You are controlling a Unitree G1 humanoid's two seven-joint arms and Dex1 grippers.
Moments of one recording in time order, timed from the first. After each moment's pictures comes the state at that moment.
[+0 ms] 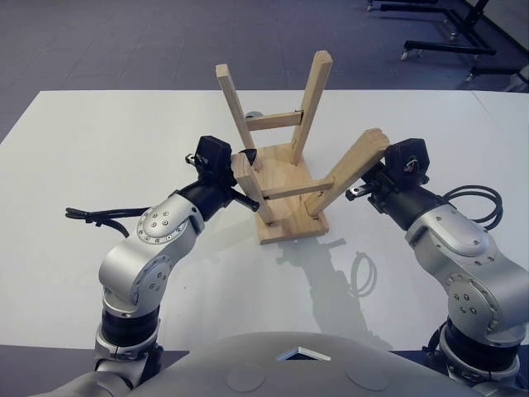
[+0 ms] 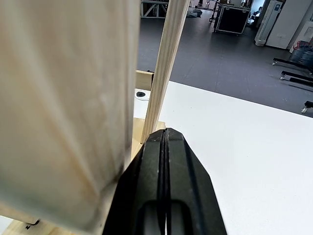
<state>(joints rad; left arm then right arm) -0.11 0.21 -0.15 -0.74 -0.45 0.91 -0.14 -0.02 -0.40 -0.13 -0.92 0.51 1.11 0.09</state>
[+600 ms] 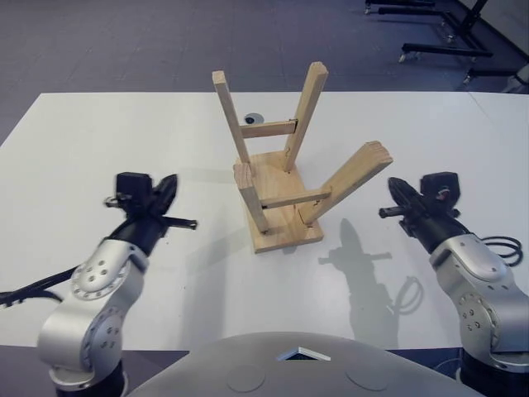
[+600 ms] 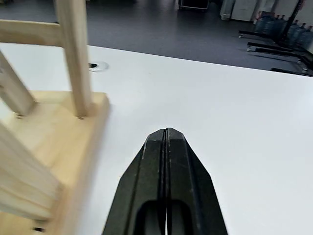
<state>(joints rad) 0.13 0.16 0.04 -0.94 -0.46 1.01 -0.01 0.13 -0.36 -0.18 -0.83 0.48 0.94 0.15</state>
